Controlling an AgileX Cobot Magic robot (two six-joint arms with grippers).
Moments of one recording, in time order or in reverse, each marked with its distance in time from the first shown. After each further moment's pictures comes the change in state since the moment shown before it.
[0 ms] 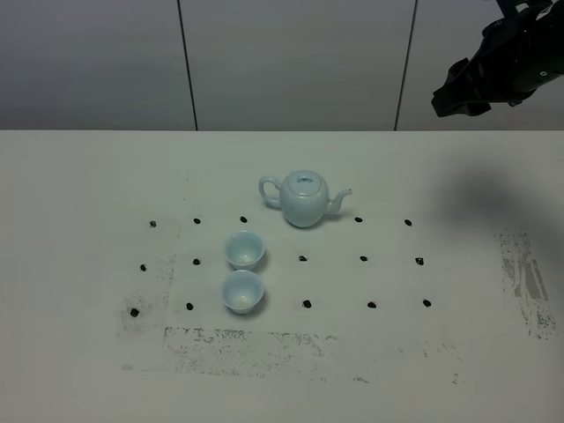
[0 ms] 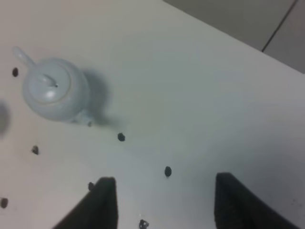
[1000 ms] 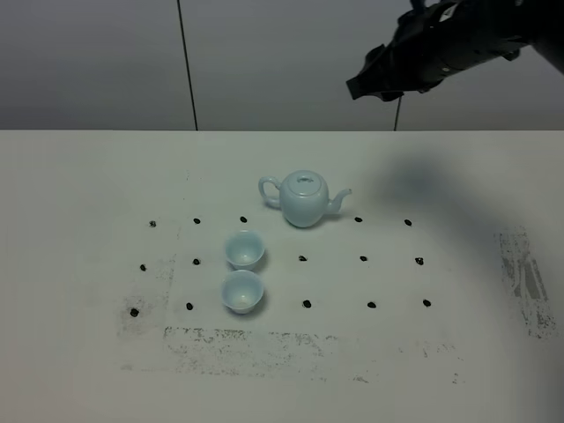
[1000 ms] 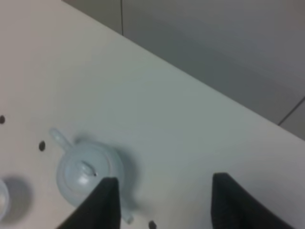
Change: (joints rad) left arm 0.000 0.000 0.000 0.000 0.000 0.000; right arm 0.189 0.142 -0.136 -0.069 -0.199 0.137
